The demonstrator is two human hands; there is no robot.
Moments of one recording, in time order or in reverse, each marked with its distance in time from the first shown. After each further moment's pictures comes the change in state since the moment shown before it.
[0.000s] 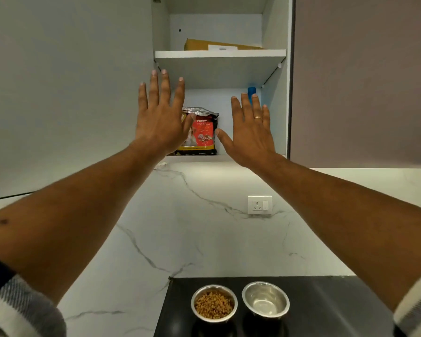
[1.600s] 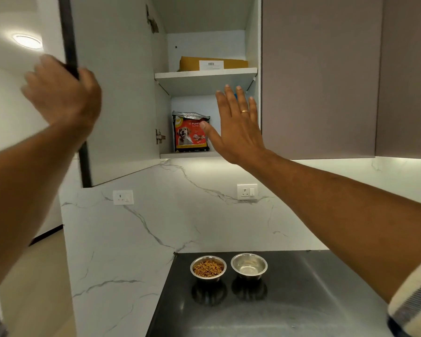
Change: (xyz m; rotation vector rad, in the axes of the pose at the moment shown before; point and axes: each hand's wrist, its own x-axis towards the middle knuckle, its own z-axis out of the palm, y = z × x) left_hand -0.029 -0.097 -0.183 -0.404 0.390 -0.783; right_hand -0.083 0.005 -0.168 0.072 0.028 -0.068
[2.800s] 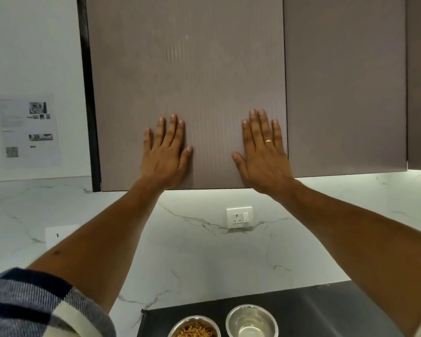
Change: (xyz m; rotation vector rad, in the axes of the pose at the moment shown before) left_hand -0.149 -0.016 0.321 0.095 -0.623 0.819; right_hand 0.065 0.131 0.223 -0.402 0.128 -0.043
